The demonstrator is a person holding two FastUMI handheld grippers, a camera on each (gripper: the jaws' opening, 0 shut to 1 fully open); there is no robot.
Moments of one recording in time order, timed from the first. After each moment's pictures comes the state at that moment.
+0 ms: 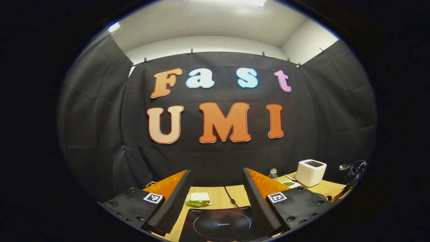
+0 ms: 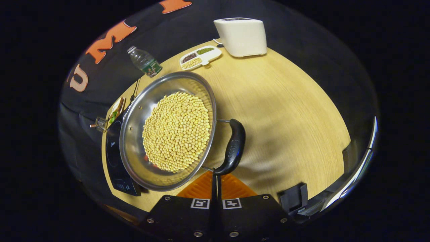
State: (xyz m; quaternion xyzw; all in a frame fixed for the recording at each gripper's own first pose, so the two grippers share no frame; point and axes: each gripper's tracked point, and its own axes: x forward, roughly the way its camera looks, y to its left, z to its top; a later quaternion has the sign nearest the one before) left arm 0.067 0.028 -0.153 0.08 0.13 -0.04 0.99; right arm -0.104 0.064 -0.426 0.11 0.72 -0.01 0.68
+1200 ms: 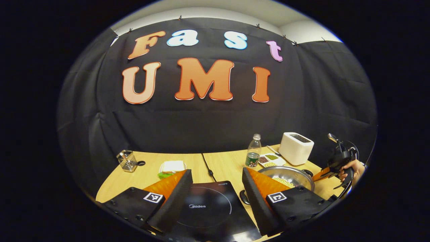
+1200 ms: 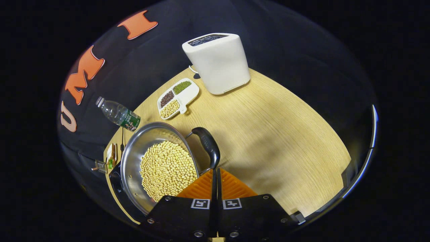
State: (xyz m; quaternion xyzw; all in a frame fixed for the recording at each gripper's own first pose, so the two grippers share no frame) left arm 0.055 -0.029 -0.284 0.05 0.33 -0.12 0.94; right arm 0.002 0.030 -0.461 0.16 0.66 -0.10 0.73
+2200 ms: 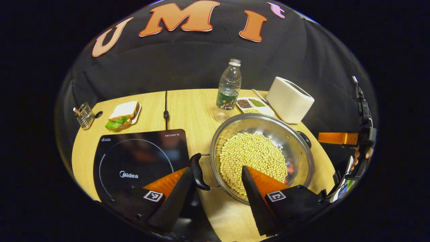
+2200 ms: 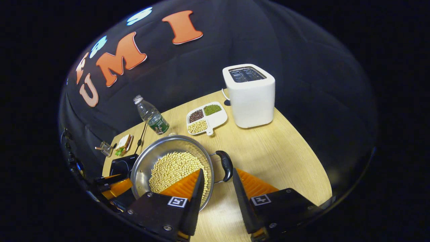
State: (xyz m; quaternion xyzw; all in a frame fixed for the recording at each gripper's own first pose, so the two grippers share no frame) left arm -0.005 -0.126 -0.453 0.02 0.57 -0.13 0.81; right arm 0.047 0.041 -0.414 0.08 0.59 0.03 0.81
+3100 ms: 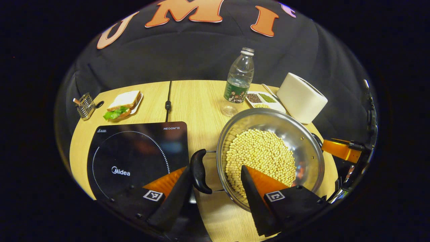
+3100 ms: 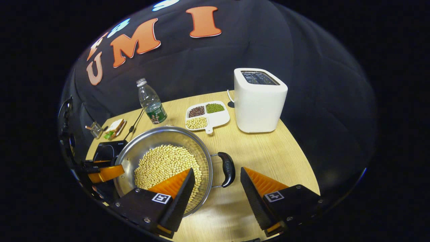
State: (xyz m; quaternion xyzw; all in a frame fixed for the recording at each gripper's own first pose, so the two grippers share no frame) left arm 0.005 -0.127 -0.479 0.01 0.58 -0.11 0.80; right arm 0.046 0.035 -0.433 -0.02 0.57 0.05 0.82
